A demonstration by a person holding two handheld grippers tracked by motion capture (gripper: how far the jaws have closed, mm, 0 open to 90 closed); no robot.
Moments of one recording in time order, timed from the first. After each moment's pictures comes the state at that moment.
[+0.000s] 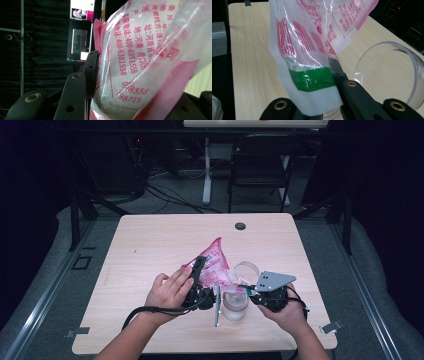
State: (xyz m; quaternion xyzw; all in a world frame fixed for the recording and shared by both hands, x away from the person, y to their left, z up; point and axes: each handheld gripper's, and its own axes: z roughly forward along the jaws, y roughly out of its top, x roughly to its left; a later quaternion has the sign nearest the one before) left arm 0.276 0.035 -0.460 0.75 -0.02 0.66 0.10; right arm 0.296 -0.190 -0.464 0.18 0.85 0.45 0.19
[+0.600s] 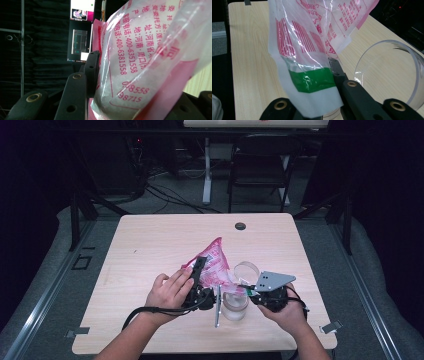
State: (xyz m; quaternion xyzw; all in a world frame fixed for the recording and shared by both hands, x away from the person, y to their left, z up) left arm 0.276 0.035 -0.461 0.75 -0.02 0.65 0.10; right arm 0.297 -0.190 -0.466 0.18 0.85 0.45 0.19
